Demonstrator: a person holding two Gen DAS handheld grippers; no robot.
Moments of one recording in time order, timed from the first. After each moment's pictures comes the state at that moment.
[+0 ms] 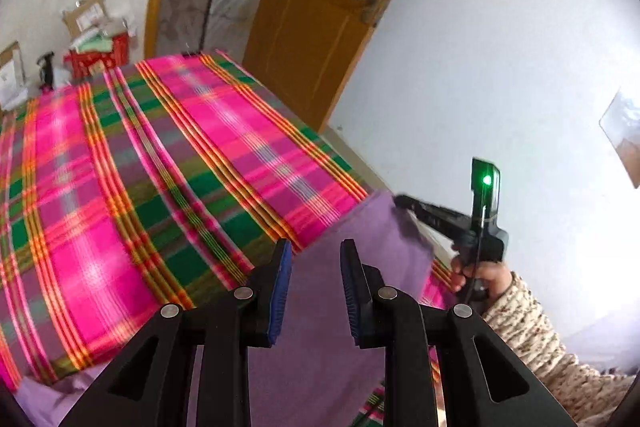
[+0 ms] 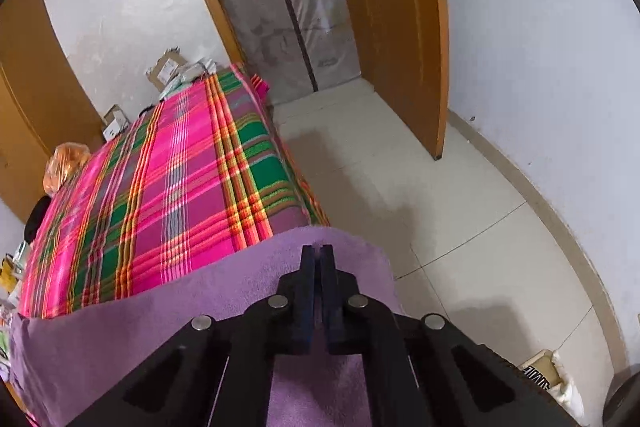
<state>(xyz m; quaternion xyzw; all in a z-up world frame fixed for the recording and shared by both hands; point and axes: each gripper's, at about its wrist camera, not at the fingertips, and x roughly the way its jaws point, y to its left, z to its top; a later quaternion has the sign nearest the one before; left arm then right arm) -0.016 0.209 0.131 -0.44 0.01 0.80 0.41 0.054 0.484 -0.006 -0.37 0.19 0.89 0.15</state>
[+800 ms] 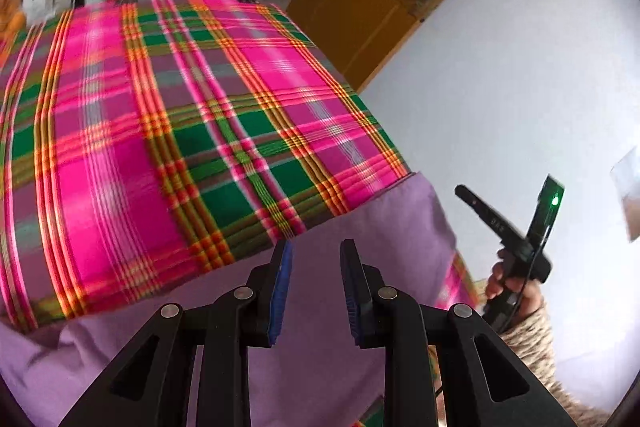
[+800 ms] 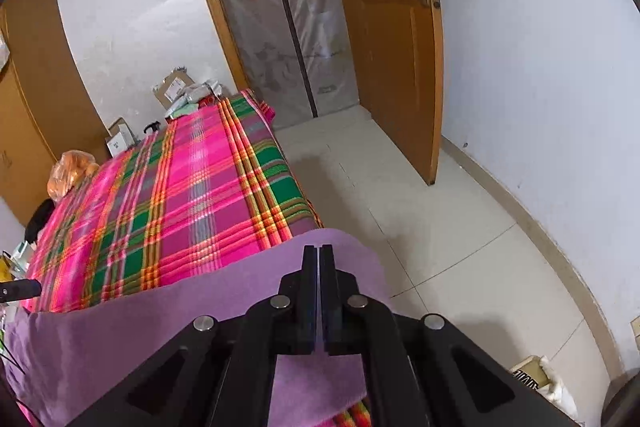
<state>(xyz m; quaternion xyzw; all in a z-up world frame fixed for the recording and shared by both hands) -0.042 0.152 0.080 -0.51 -0.09 0.77 0.38 0.091 0.459 0.024 -0.34 0.17 0.91 0.16</state>
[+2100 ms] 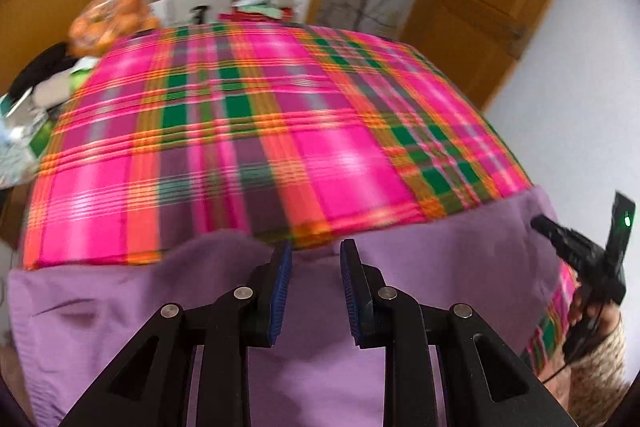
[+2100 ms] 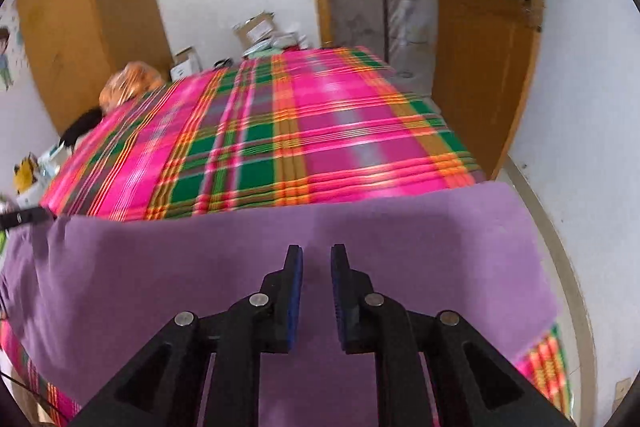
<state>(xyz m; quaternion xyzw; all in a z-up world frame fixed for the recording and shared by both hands) -0.017 -0.010 0.060 -0.46 -0.04 0.87 0.18 0.057 0.301 0.006 -0.39 0.06 0.92 0.03</state>
